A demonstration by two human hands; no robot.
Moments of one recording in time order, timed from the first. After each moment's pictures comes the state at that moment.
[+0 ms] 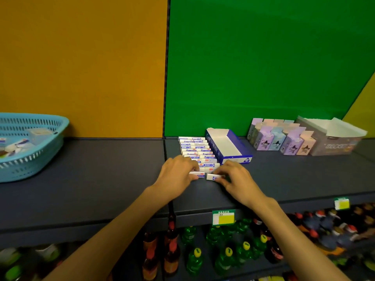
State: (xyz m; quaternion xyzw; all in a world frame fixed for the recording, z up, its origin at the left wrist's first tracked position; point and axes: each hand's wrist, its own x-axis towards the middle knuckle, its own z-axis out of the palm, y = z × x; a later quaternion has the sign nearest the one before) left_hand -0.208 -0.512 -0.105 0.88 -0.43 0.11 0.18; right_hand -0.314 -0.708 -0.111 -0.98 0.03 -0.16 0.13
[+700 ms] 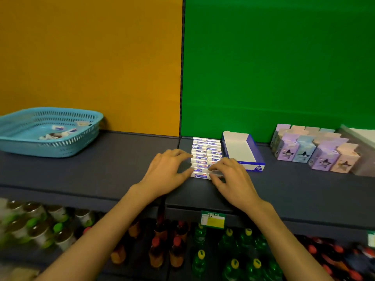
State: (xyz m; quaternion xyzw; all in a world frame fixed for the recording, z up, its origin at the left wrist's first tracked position) left_hand -0.247 -0.495 -0.085 0.93 -0.31 0.15 0.16; right_hand -0.306 -0.717 -0.106 -0.96 -0.09 -0.21 0.17
